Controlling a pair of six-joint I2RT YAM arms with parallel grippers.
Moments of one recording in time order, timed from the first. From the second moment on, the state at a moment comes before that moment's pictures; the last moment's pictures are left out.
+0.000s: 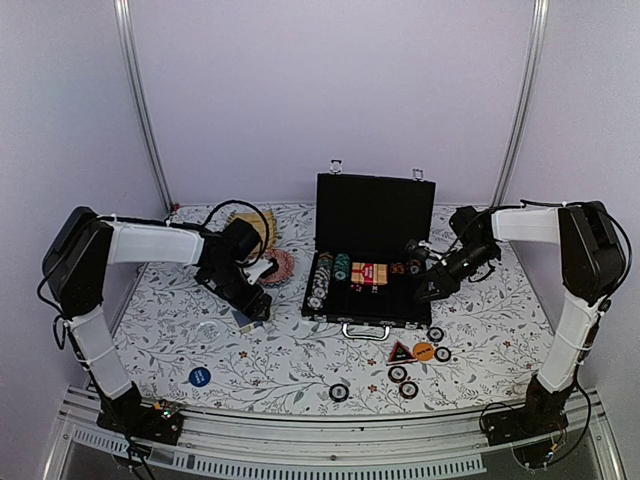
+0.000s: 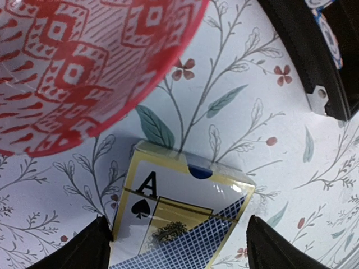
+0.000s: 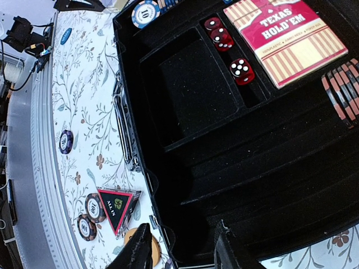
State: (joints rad) left arm -0.59 1.81 1.13 -0.62 0.09 0.04; right arm 0.28 1.86 1.23 -0.82 -0.76 -0.66
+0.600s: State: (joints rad) left arm -0.65 1.85 1.14 -0.66 0.01 0.05; right arm 0.29 1.87 1.23 -0.83 -0.76 -0.66
